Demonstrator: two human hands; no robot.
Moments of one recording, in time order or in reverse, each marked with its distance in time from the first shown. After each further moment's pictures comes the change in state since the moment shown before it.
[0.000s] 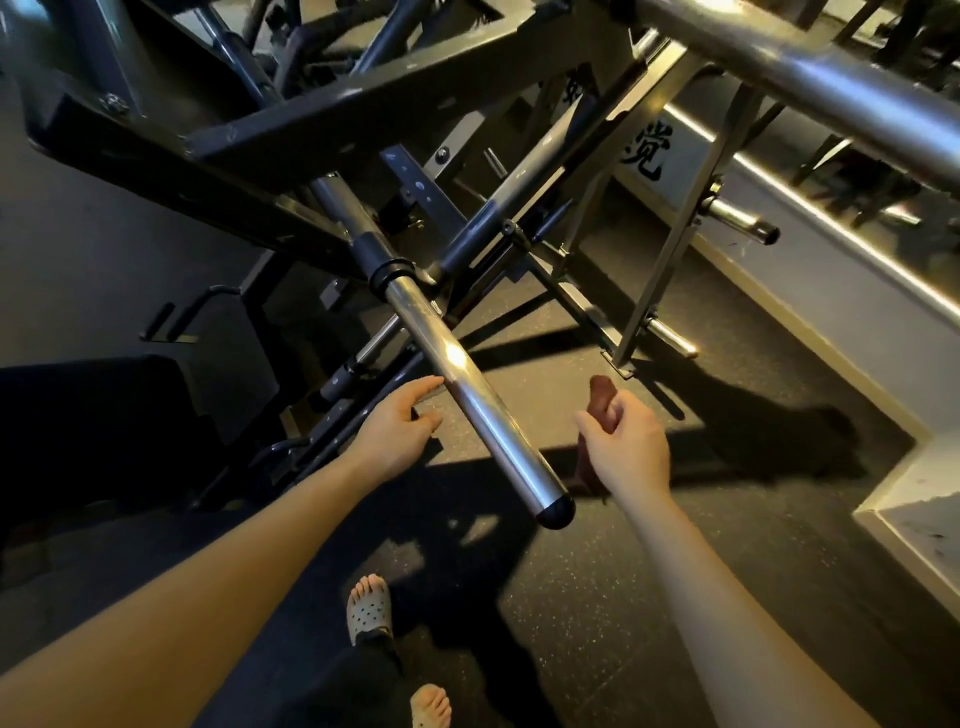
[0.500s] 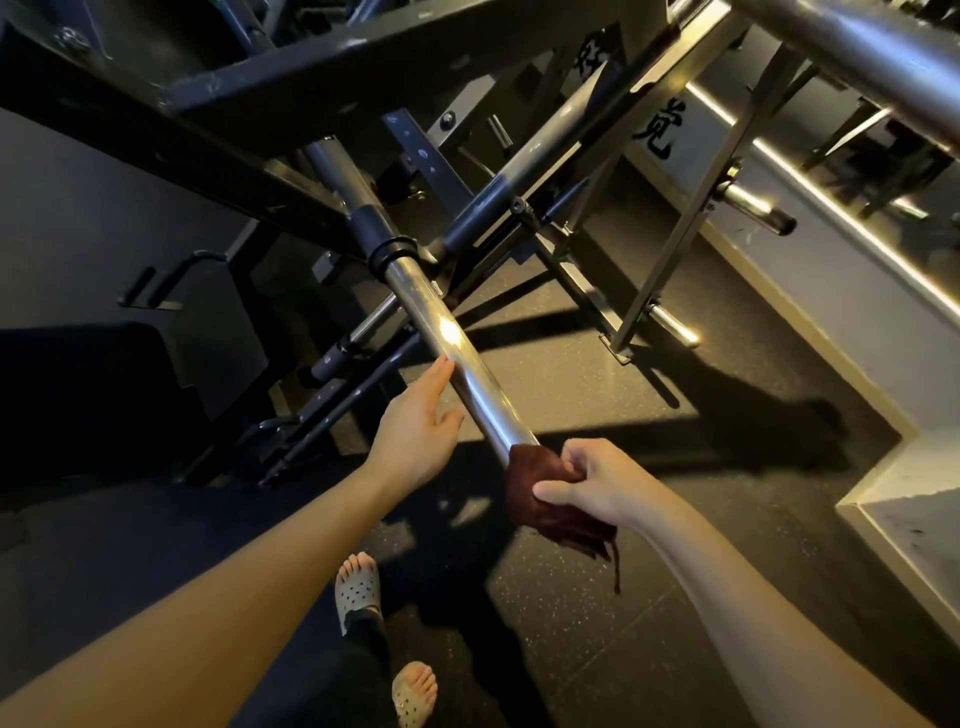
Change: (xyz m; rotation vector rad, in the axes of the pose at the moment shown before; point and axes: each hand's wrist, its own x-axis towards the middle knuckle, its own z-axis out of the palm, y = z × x) left_hand 0.016 -0.005 0.026 0.077 0.105 0.122; right_hand 0.001 -0.011 0.008 -0.276 -0.709 0.016
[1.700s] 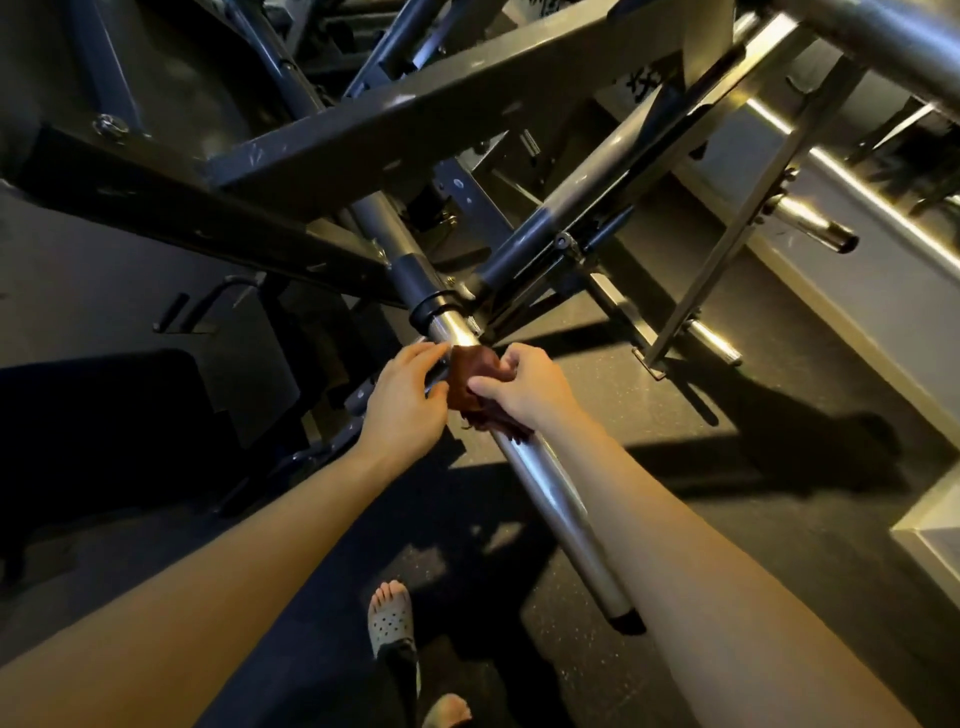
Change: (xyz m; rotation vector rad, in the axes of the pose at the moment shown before) left_hand 0.094 -0.009 -0.082 0.140 0.149 -0.039; right_hand 0.154 -0.157 -0.002 0.114 0.323 -0.152
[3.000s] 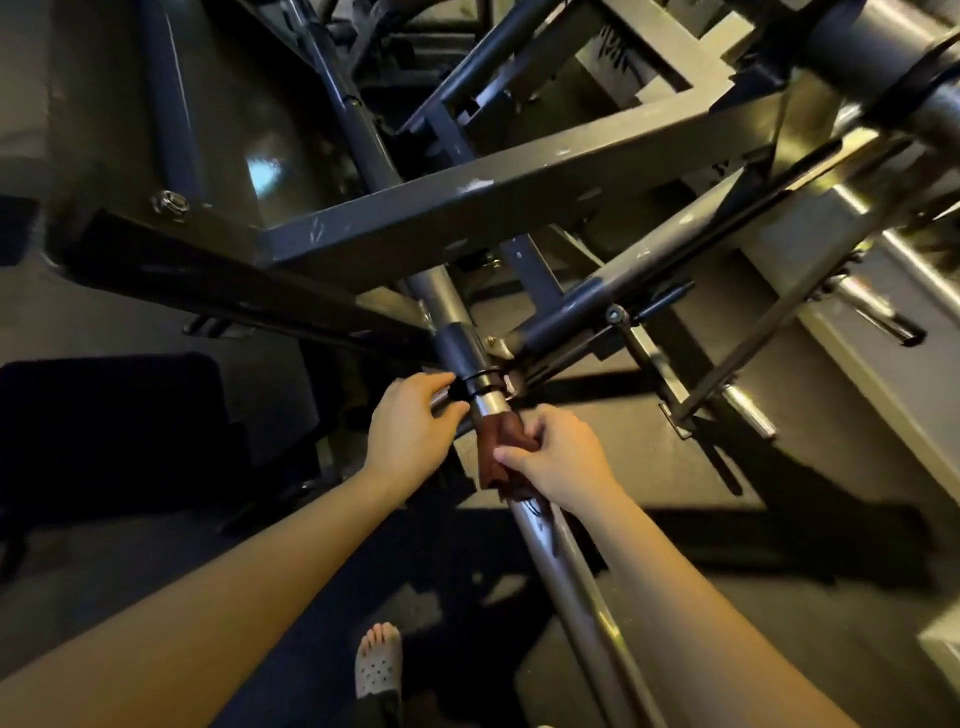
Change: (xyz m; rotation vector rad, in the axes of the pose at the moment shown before) left_hand 0.070 -0.007 -0.033 0.049 0.127 -0.119; right_hand 0.039 -0.028 -0.014 -0.190 -0.059 -0.102
